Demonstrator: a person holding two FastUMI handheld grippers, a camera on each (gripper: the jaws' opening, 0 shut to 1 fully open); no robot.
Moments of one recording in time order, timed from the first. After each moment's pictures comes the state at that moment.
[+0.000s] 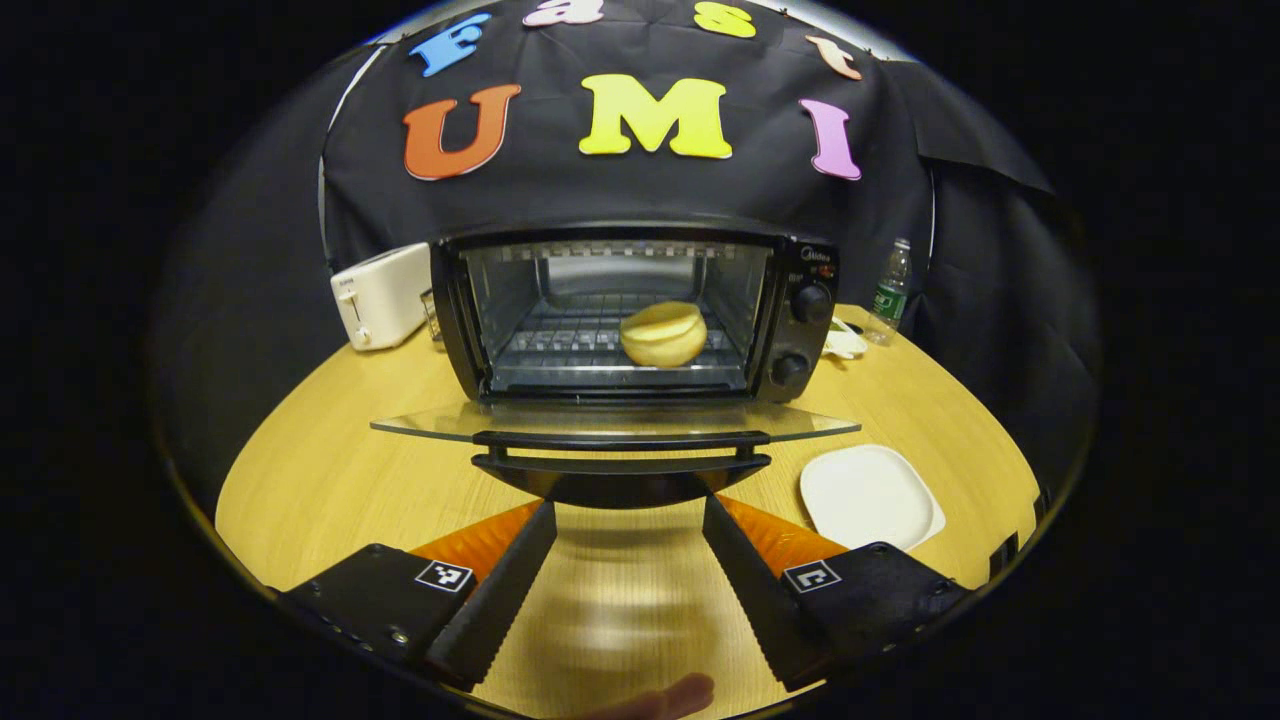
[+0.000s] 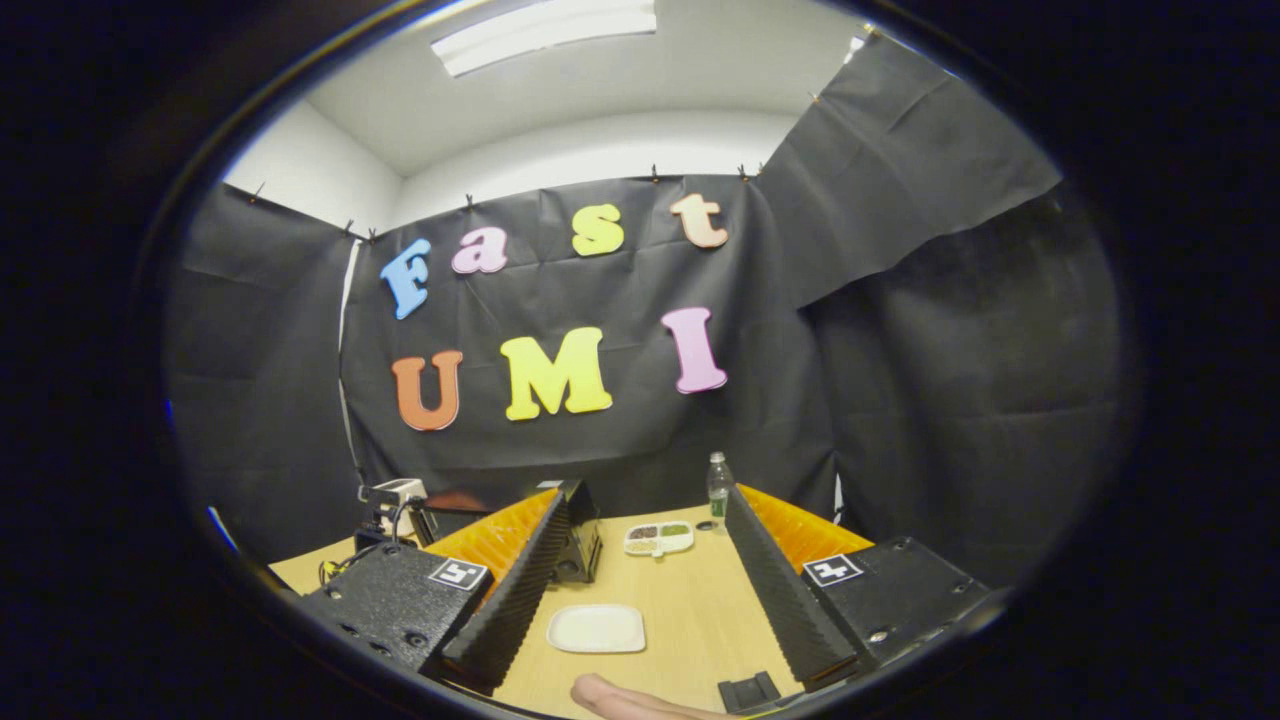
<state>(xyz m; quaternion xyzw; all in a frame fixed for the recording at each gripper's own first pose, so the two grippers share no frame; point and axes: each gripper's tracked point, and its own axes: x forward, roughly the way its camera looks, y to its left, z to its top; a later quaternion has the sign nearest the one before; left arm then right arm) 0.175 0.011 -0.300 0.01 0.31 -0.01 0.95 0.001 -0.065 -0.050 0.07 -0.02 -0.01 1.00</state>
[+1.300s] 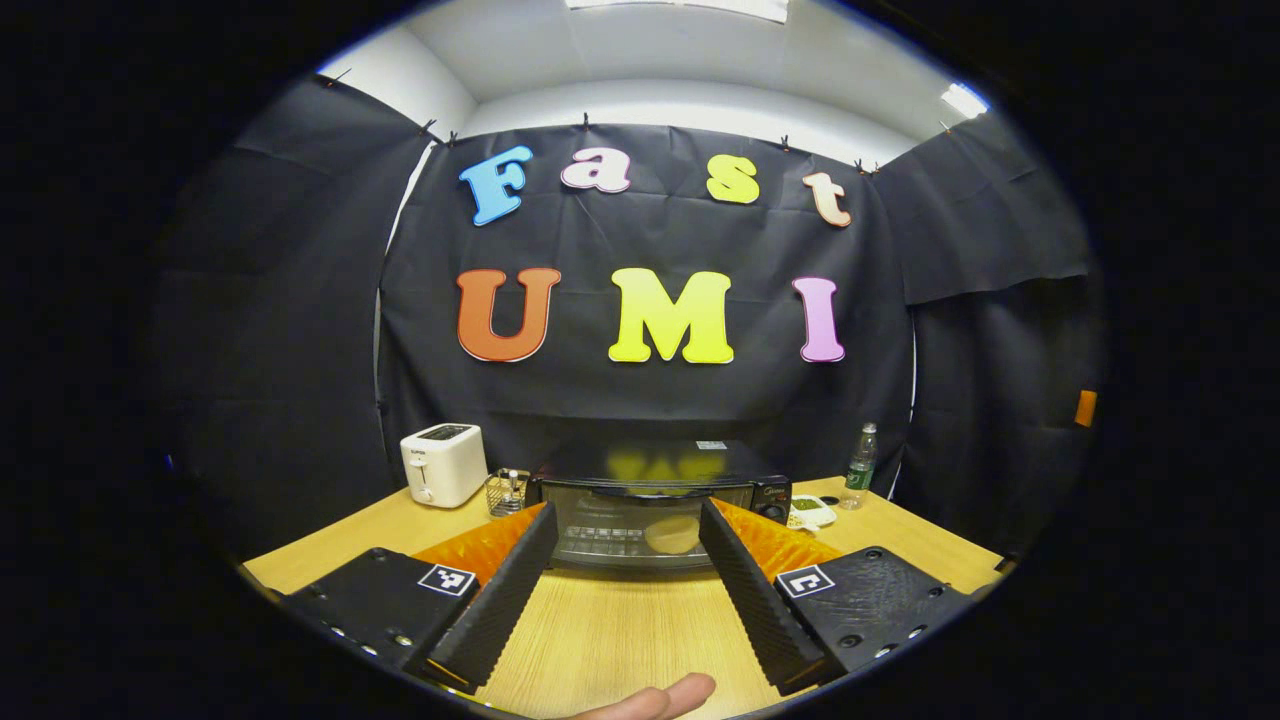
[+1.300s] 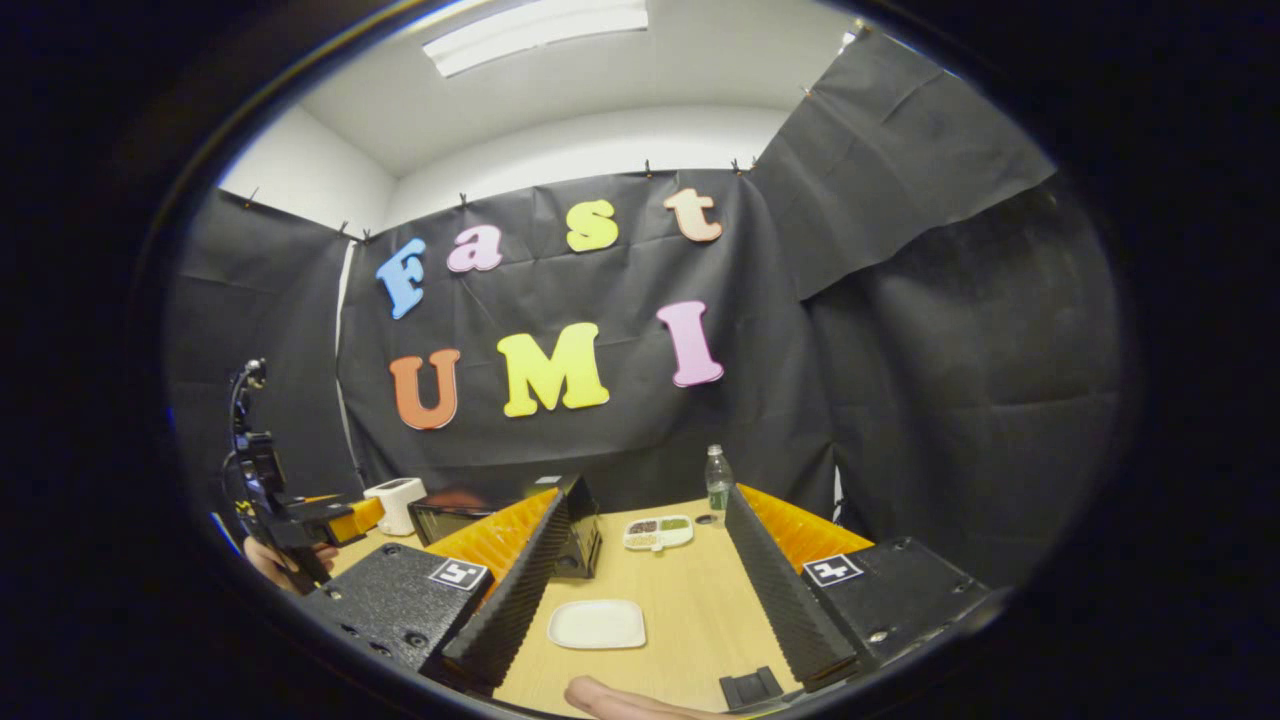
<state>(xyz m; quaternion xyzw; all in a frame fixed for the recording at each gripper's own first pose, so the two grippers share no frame) 0.121 0.038 -0.092 0.00 0.06 0.00 1.00 0.002 -0.068 -0.054 0.08 -0.01 -0.01 1.00</state>
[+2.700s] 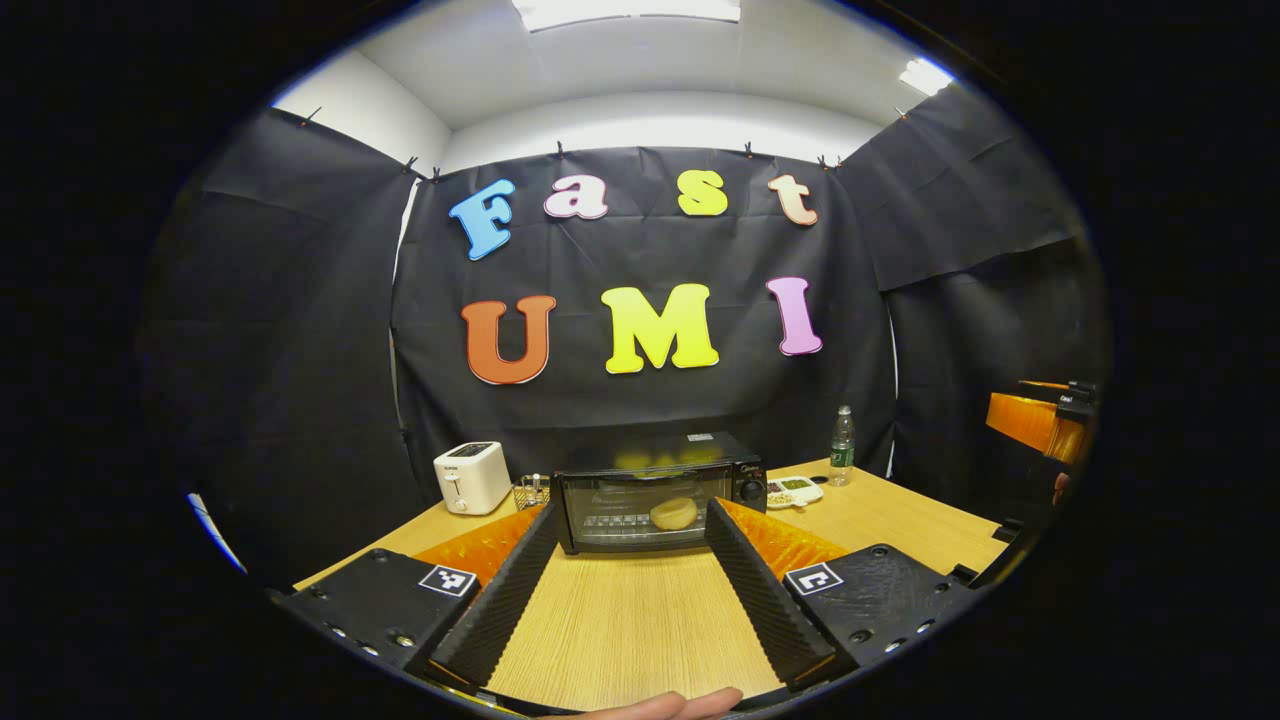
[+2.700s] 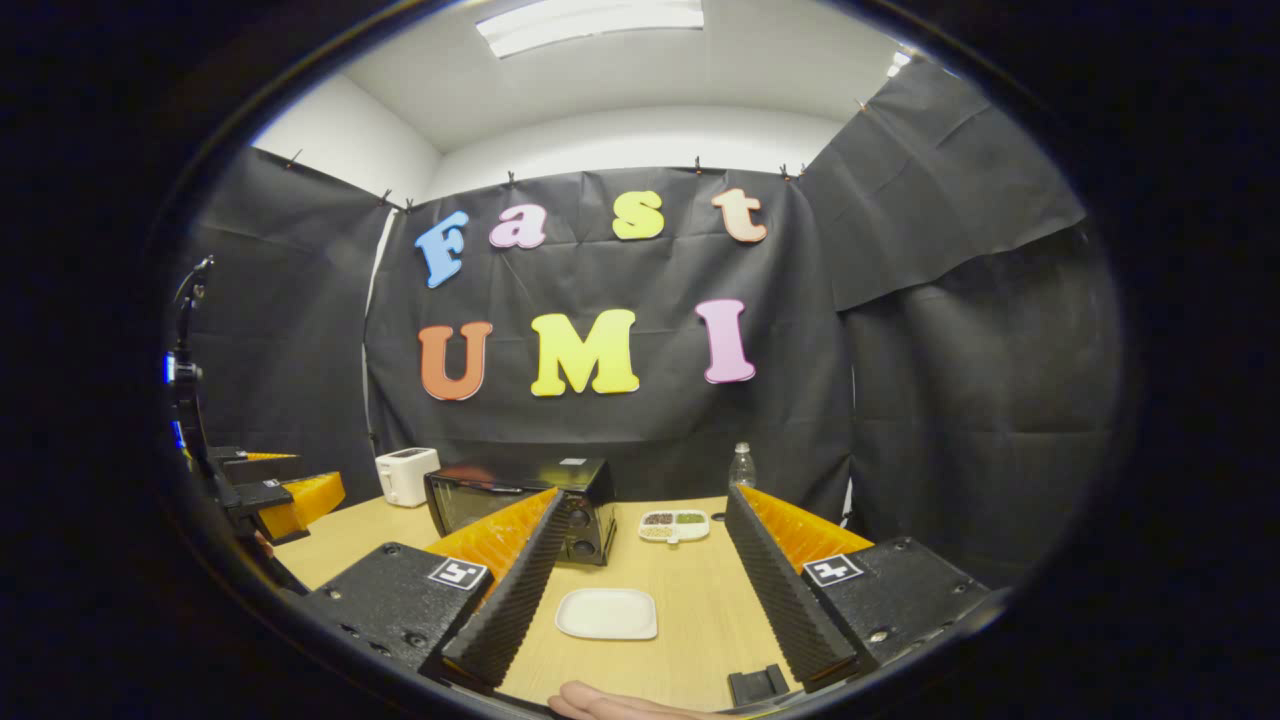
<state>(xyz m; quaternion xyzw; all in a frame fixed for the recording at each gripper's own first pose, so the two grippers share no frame) 0.029 0.026 -0.076 0.05 0.05 0.00 1.00 0.004 -0.032 -0.069 0.02 0.01 0.02 1.00</state>
